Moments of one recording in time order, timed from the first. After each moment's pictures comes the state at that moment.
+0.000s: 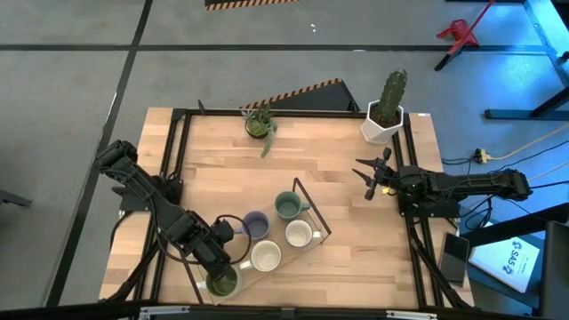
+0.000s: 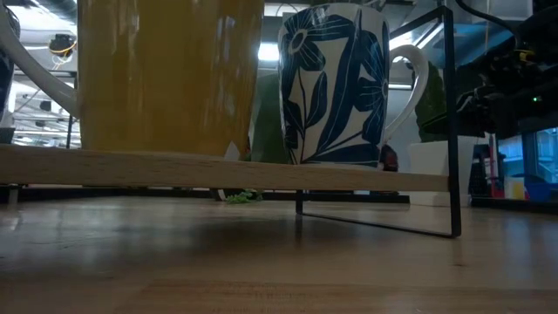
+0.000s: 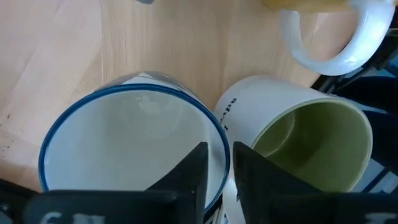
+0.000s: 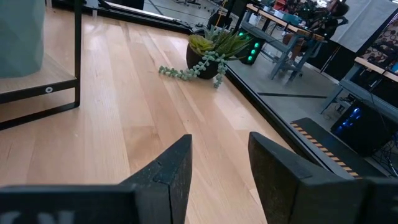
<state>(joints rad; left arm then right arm) -0.70 1.55 1.33 -1.09 0.01 -1.38 -0.01 0.31 0.02 0.04 0.45 -0.22</state>
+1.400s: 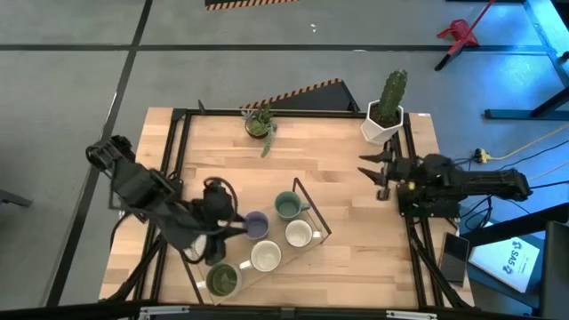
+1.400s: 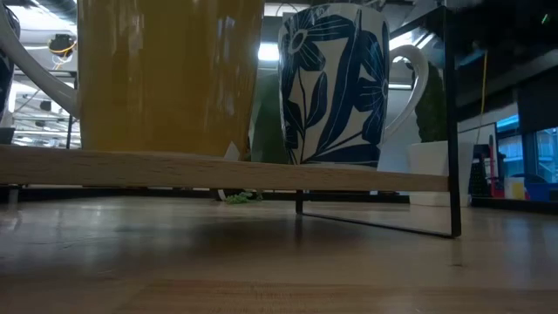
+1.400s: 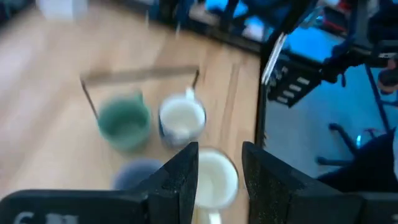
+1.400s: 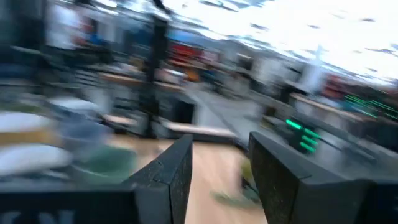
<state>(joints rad) -0.67 1.52 1.90 -1.14 -0.52 -0.82 -0.01 0.30 0.22 0.23 0.12 -0.21</state>
